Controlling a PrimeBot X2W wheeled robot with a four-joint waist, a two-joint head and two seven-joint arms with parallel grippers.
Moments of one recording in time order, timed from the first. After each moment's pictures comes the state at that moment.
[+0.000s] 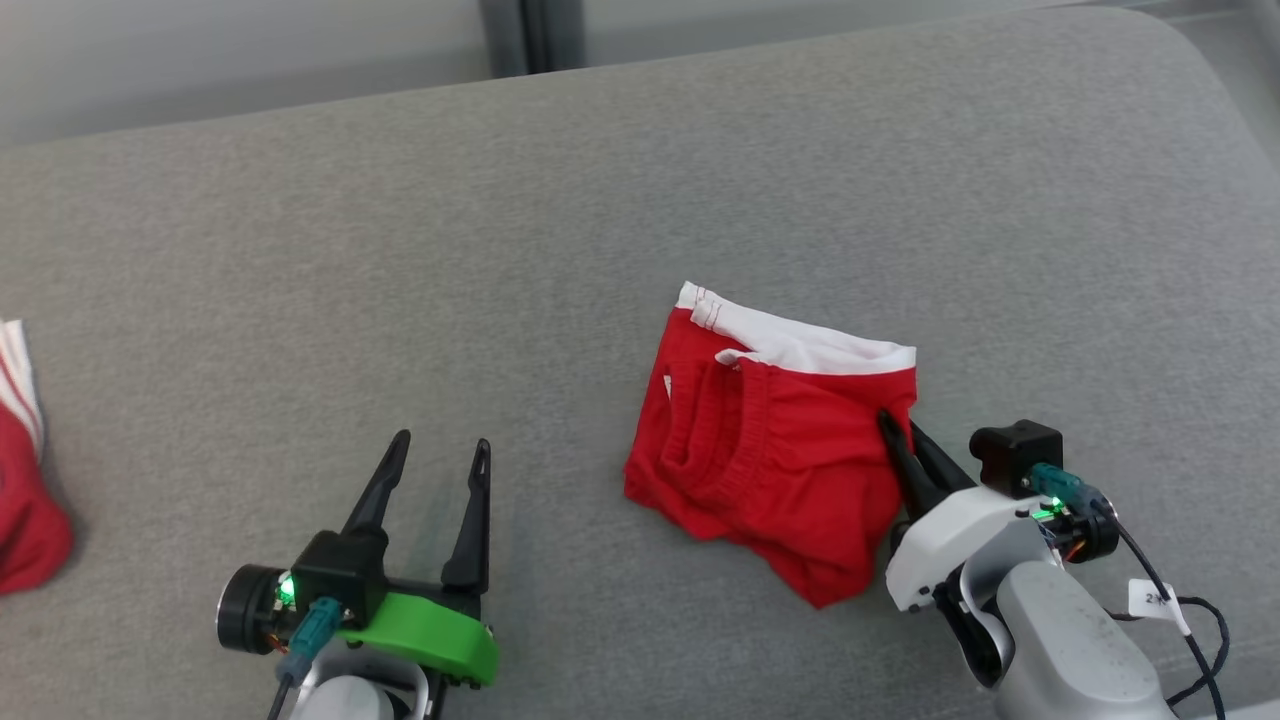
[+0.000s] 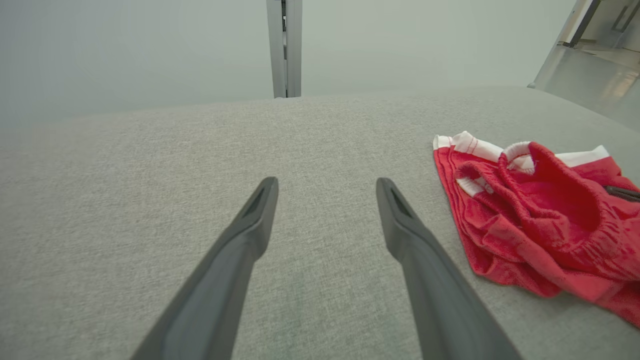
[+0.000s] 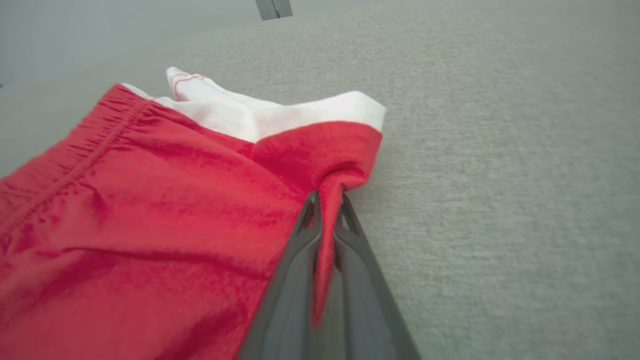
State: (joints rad) left arm -0.11 0.06 -0.20 0.25 -0.15 -0.13 -0.26; right arm -0.41 -0.05 0.18 0.71 0.26 0.13 -0.26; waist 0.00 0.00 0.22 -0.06
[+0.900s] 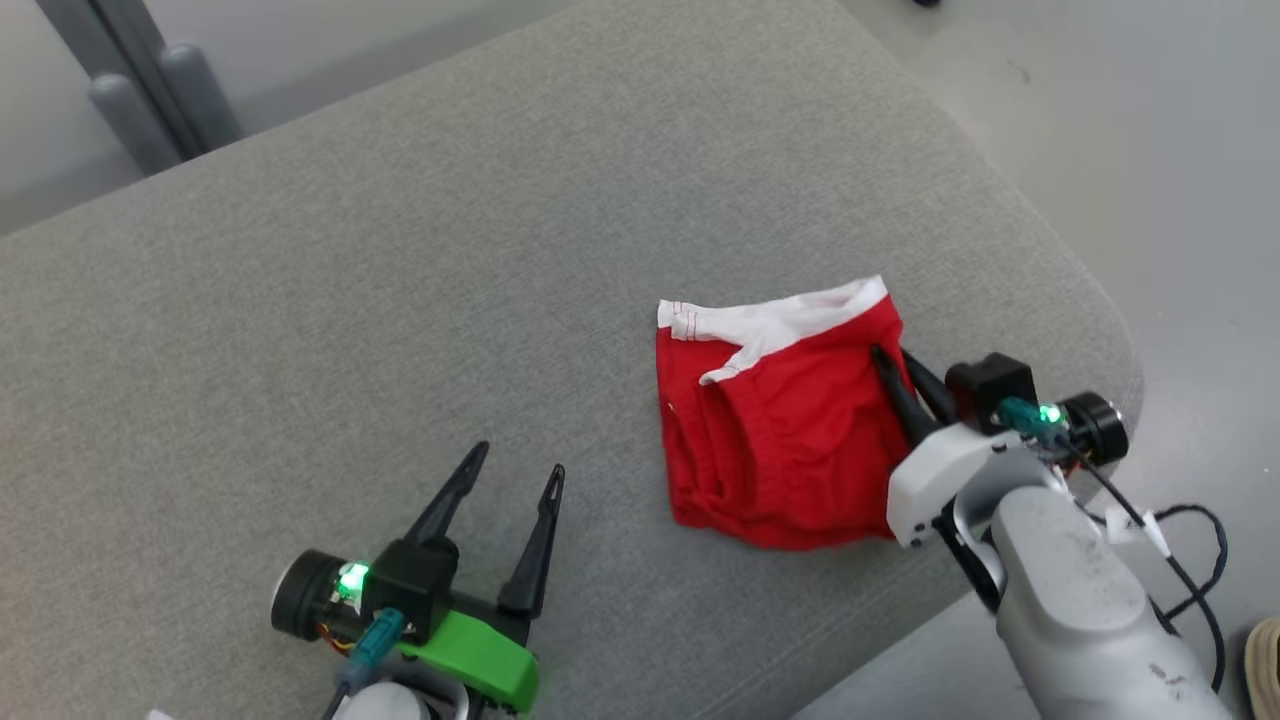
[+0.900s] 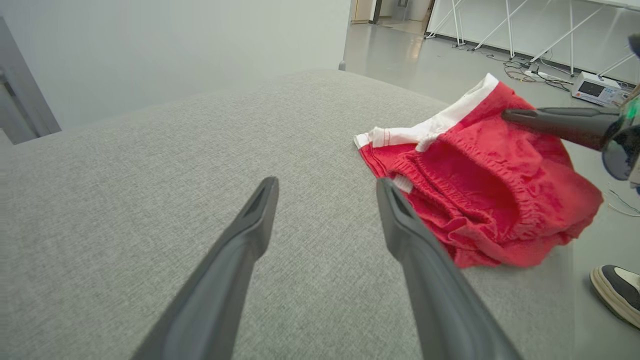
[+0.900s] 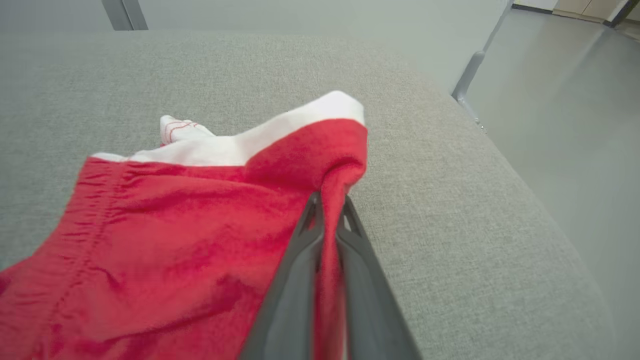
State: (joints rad) left arm -0.12 0.11 -0.37 0.24 -0.16 -0.13 -0.26; right arm -0.51 -0.05 0.15 0.73 0.03 0.13 -0.26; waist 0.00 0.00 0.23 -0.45
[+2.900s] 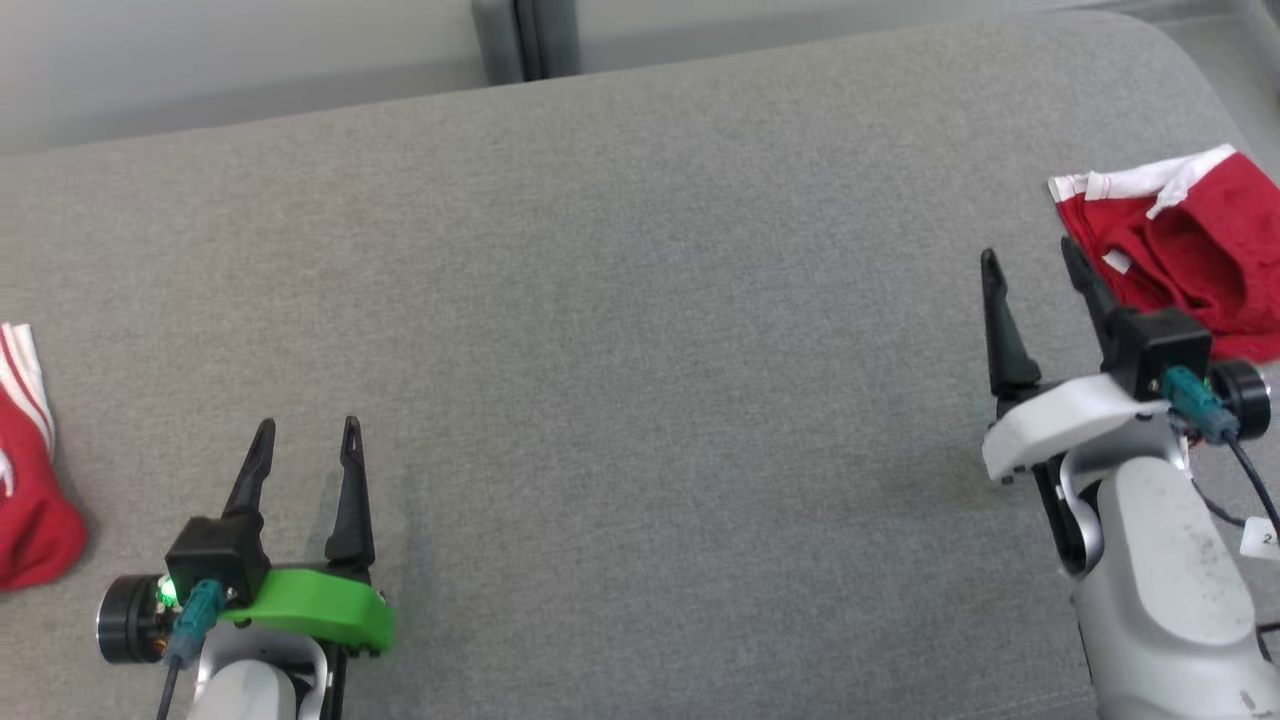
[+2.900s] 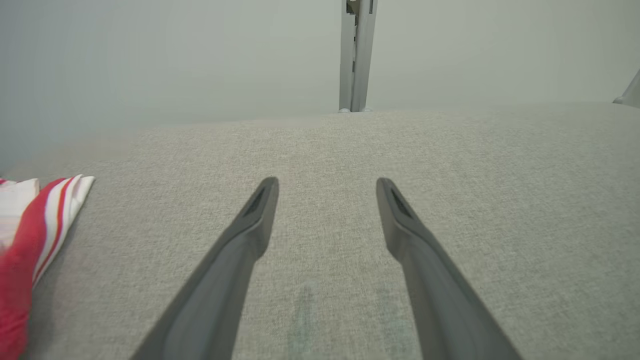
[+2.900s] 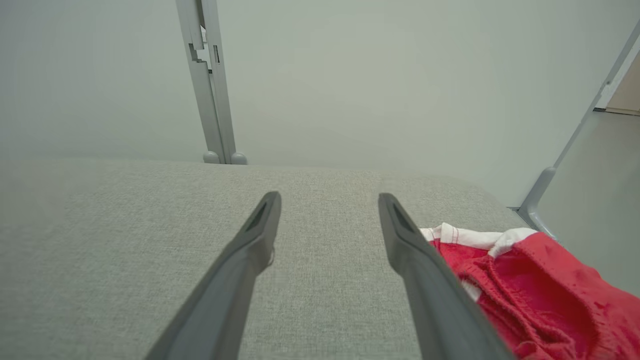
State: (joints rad) left arm -0.16 0.08 -0.01 0.30 -0.12 -0.13 -0.26; right arm -0.47 -0.05 -0.11 0.44 -0.02 0.13 -0.26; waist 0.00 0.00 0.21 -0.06
